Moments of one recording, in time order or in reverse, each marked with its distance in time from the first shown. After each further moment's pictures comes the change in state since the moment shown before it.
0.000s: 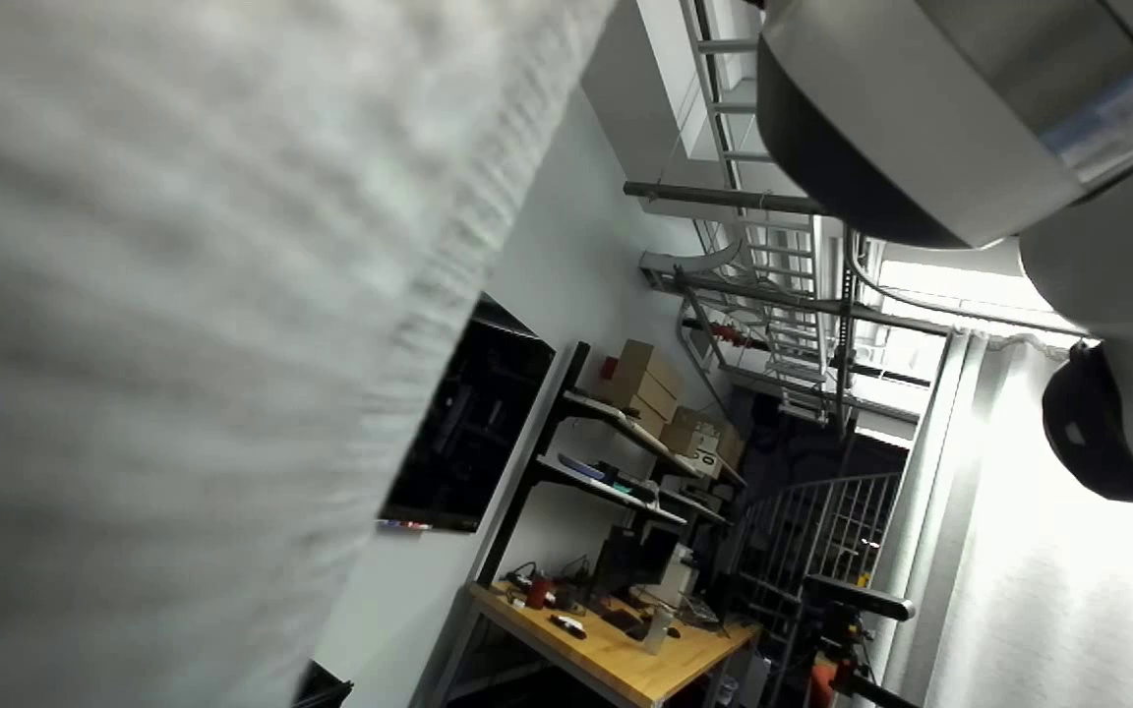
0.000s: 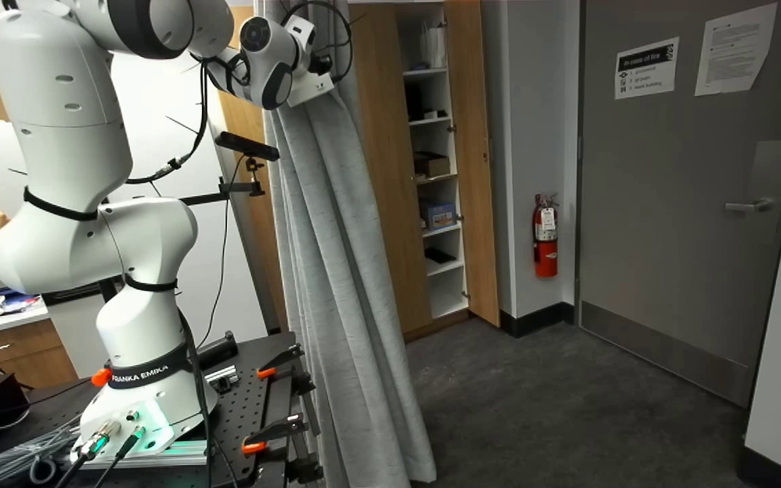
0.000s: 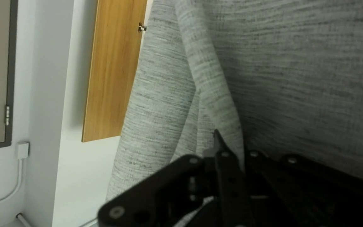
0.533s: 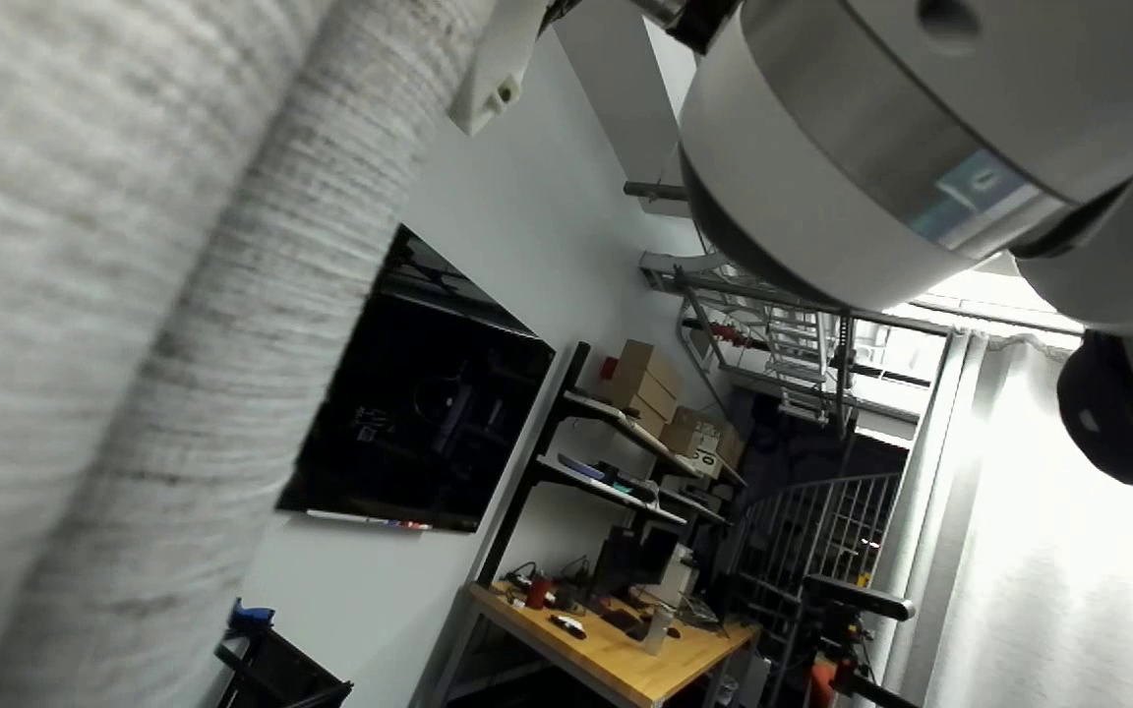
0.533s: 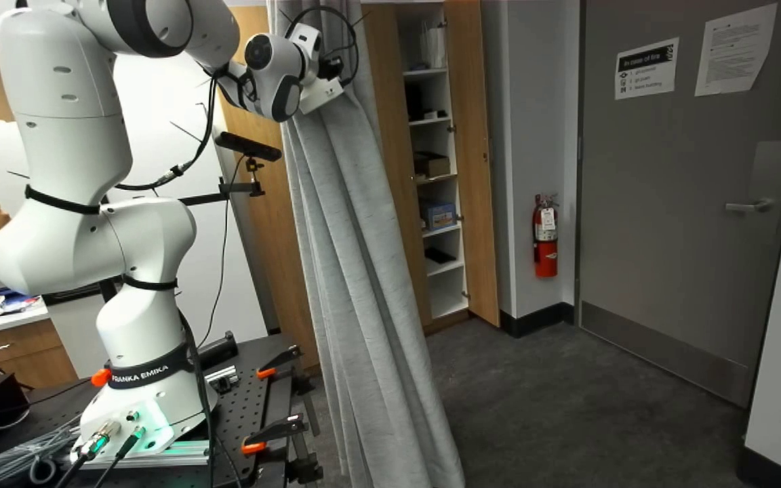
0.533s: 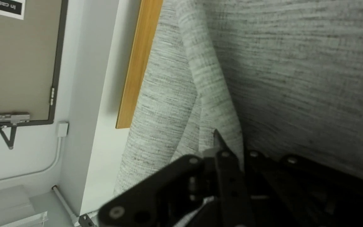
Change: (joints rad) arm 0.086 0.098 -0.149 0.011 0.002 0.169 -0.001
